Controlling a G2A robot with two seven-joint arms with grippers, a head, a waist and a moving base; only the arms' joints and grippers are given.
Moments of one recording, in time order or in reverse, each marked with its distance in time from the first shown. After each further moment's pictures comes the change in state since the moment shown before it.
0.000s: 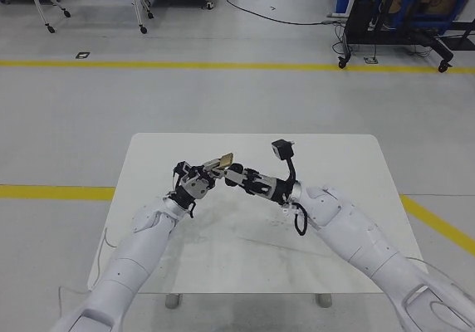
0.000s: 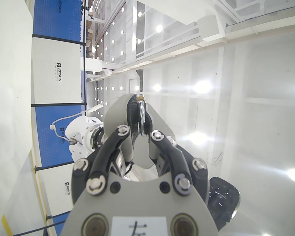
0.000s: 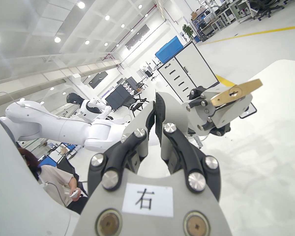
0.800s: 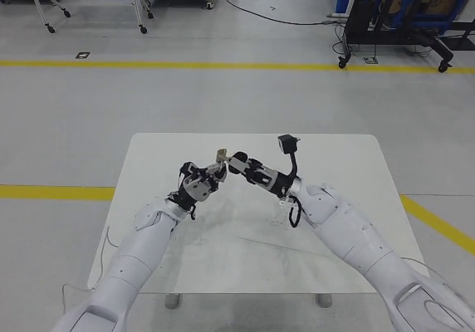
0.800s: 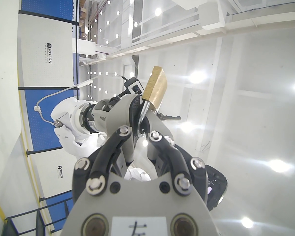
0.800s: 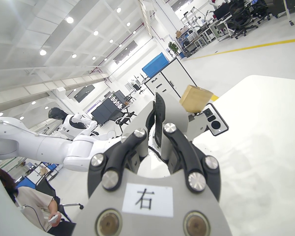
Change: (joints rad) left arm -0.019 -0.025 -0.019 0.047 -0.019 0.035 -0.127; right arm -0.010 -0.044 0.067 0.063 -0.080 0.003 -0.103
